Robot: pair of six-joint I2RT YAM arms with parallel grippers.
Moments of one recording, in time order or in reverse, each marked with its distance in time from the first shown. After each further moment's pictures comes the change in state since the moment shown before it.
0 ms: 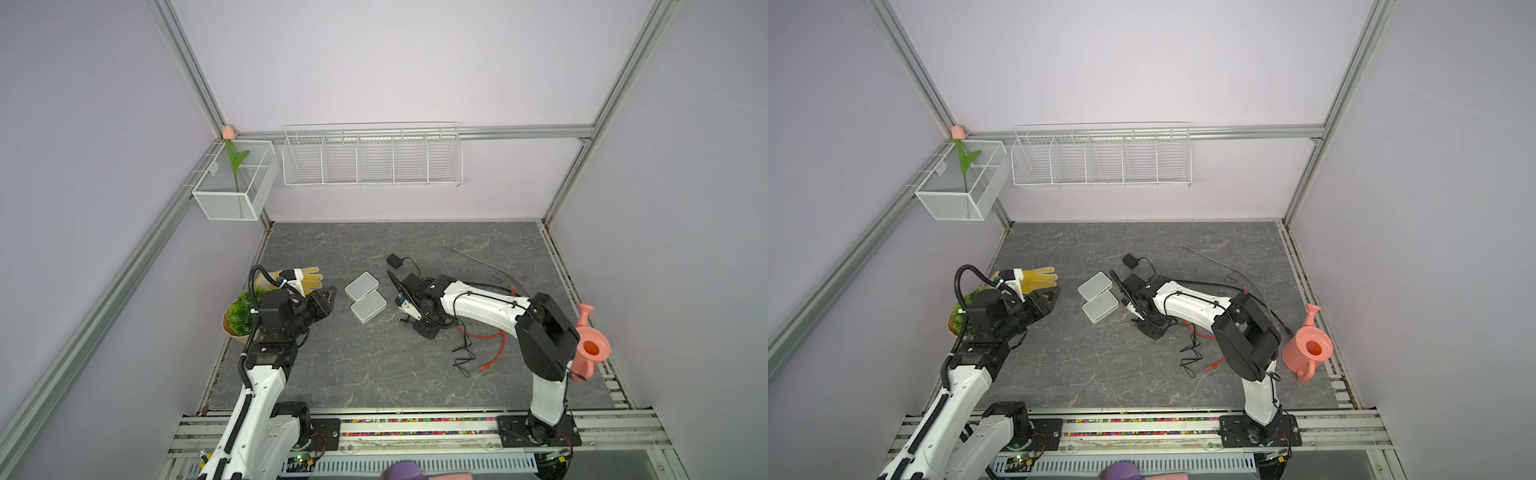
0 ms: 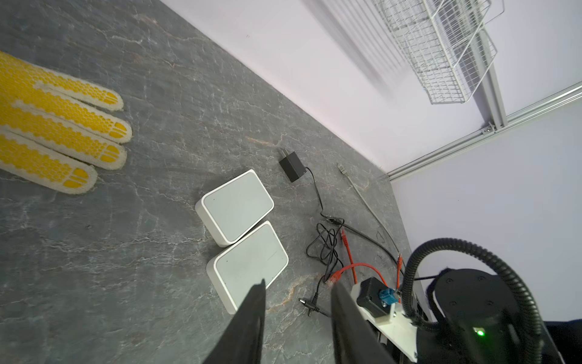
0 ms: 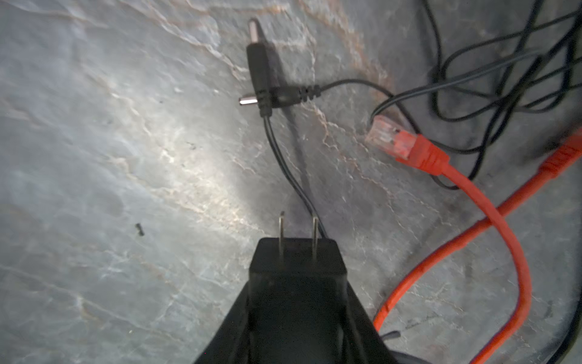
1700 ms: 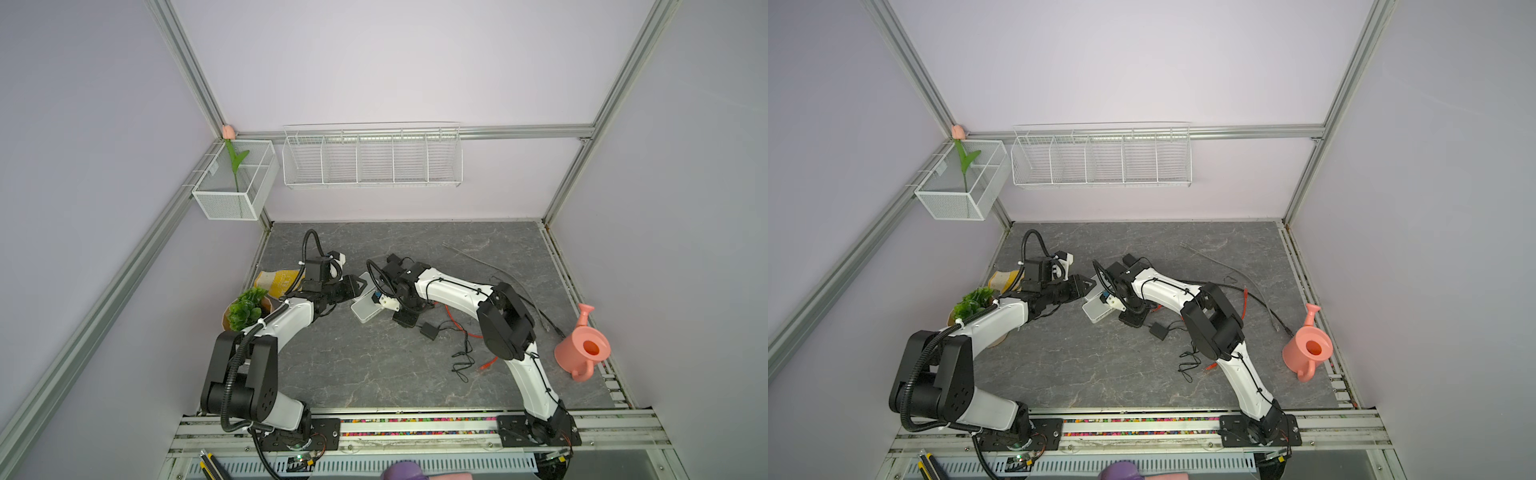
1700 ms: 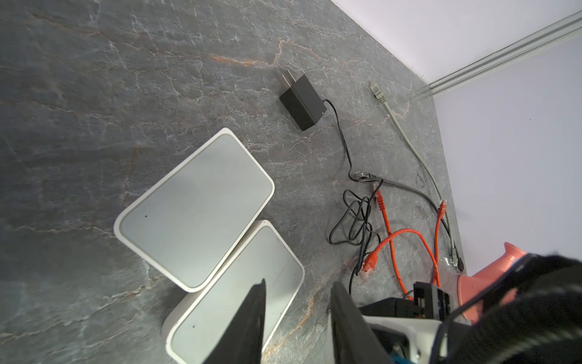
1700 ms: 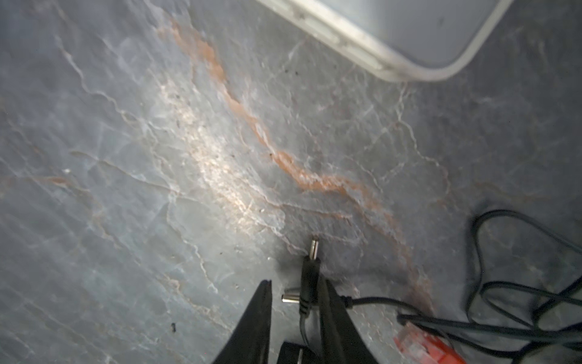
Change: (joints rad) left arm -0.178 0.650 0.305 0.047 0.029 0.150; right arm -0.008 0.288 0.393 -0.098 -0.174 -0.206
